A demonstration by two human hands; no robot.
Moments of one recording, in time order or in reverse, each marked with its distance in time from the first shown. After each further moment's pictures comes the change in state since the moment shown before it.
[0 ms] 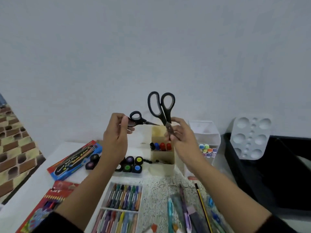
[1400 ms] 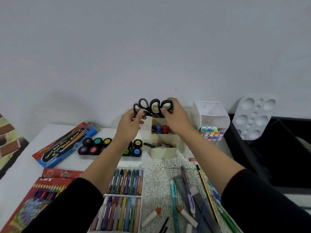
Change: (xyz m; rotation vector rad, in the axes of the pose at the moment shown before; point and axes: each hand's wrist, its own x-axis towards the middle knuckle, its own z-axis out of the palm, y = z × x) left_hand 0.018 -0.079 0.047 -0.090 -0.285 -0.429; right_hand 0.065 0.032 0.031 -0.367 0.077 0.194
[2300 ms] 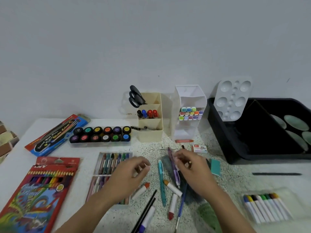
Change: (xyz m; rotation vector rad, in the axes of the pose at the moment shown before) left_hand -0.177 -0.036 -0.004 0.487 -0.475 0.158; right_hand -0.188 0.111 -0.047 -0.150 -0.085 -0.054
